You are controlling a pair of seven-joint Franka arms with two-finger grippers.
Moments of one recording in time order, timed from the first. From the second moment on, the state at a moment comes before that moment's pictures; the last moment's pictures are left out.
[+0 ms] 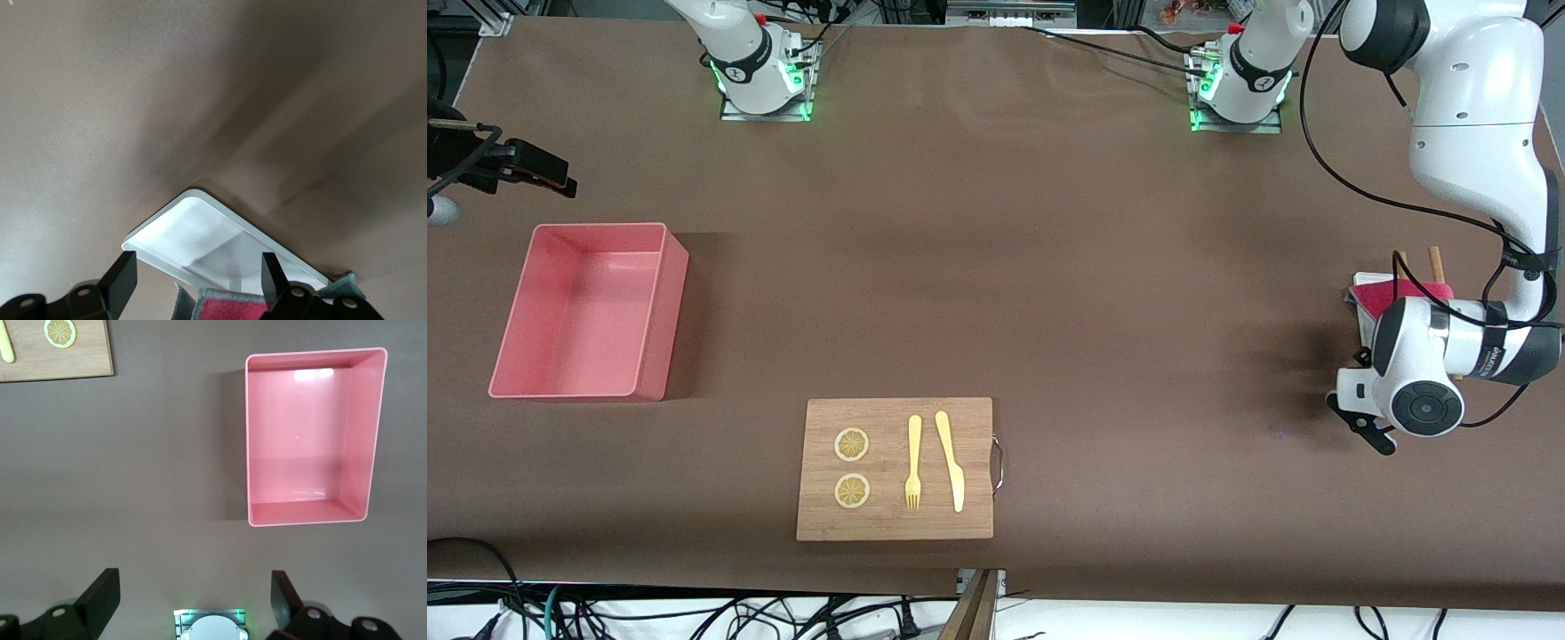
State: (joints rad) left arm 0.10 0.84 -0.02 -1.38 0.53 1.86 0.66; right arm -0.03 0.05 0.02 -1.49 -0.01 1.39 0.03
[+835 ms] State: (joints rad) left arm 0.10 0.84 -0.02 -1.38 0.53 1.79 0.71; right arm -0.03 0.05 0.02 -1.49 -0.01 1.39 0.03
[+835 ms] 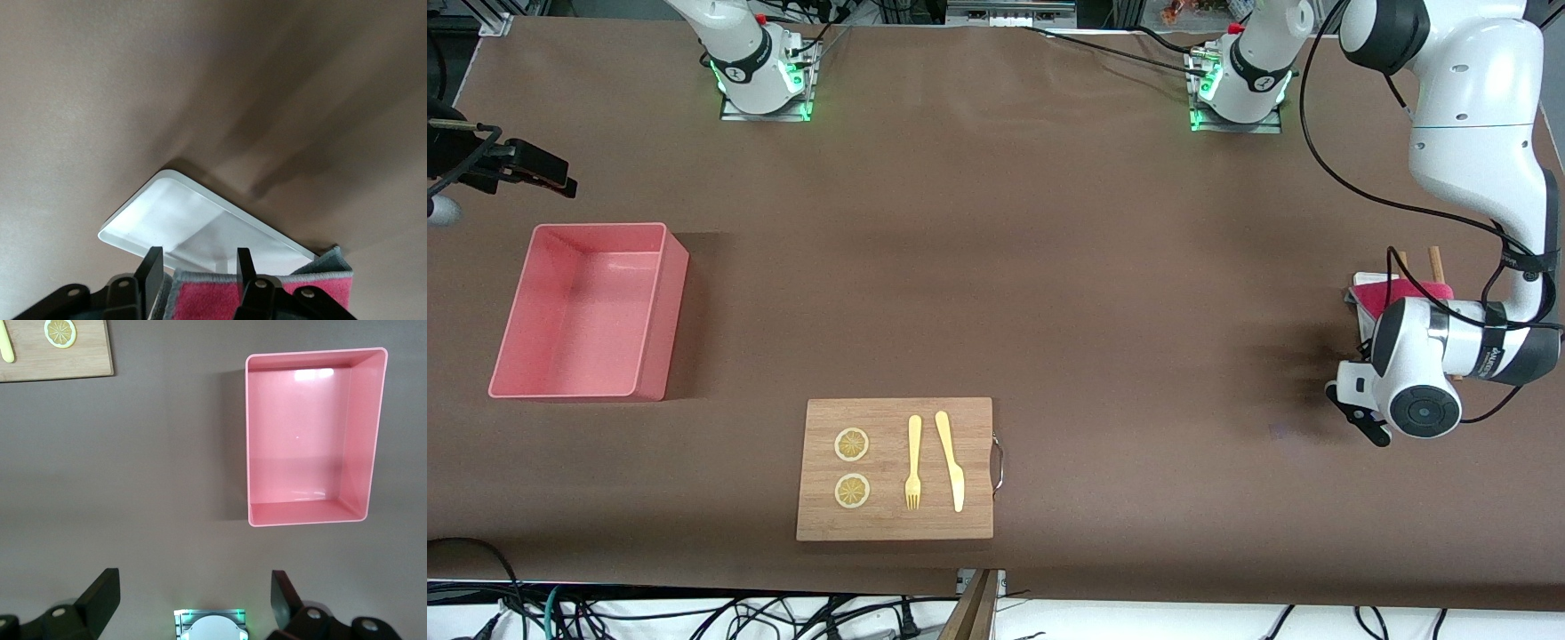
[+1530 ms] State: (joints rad) left arm 0.10 0.84 -0.03 -1.38 0.53 1.78 0.71; right arm -0.03 0.05 0.02 -1.49 -0.01 1.39 0.03
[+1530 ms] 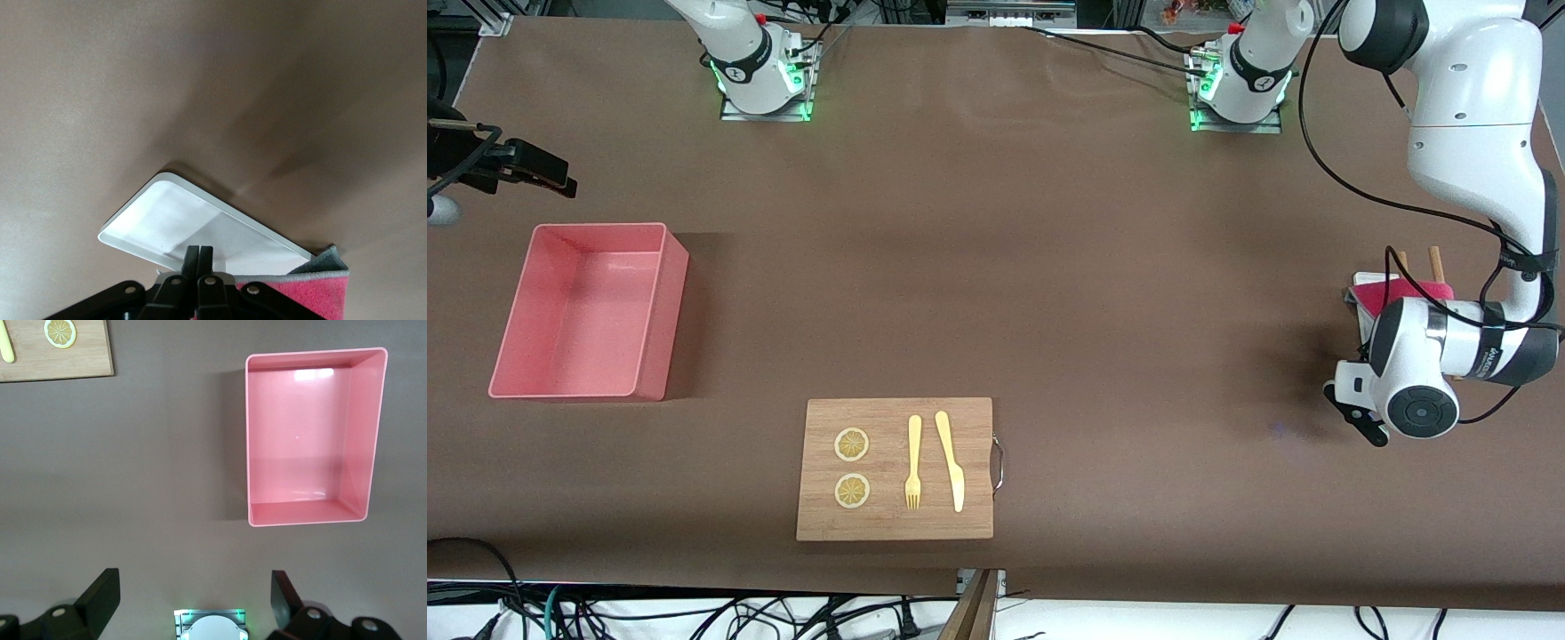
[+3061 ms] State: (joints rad) left arm 0.01 0.40 -0.23 -1.33 0.27 1.60 0.70; right arm -0.03 0.14 0.03 -1.49 -0.01 1.39 0.03
